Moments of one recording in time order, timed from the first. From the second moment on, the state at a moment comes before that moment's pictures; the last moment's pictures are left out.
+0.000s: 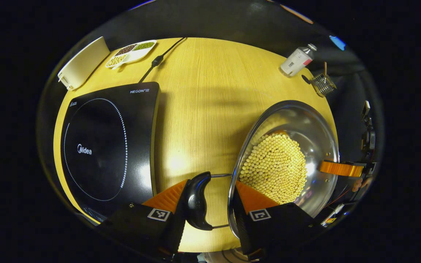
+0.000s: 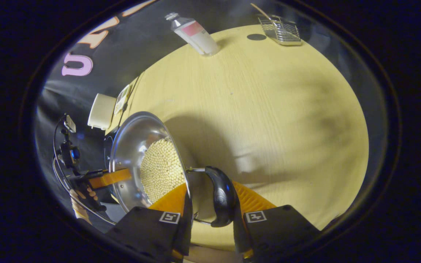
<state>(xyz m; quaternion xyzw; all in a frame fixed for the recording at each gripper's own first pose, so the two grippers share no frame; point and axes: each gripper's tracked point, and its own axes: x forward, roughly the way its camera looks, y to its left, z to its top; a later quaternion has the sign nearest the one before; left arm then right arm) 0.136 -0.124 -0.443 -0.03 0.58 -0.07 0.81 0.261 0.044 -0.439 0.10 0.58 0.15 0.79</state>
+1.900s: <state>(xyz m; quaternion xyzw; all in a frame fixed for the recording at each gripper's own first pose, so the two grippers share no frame) 0.072 0.048 -0.362 0.04 0.54 -0.20 0.81 0.076 0.195 -0.365 0.14 0.48 0.03 0.86</state>
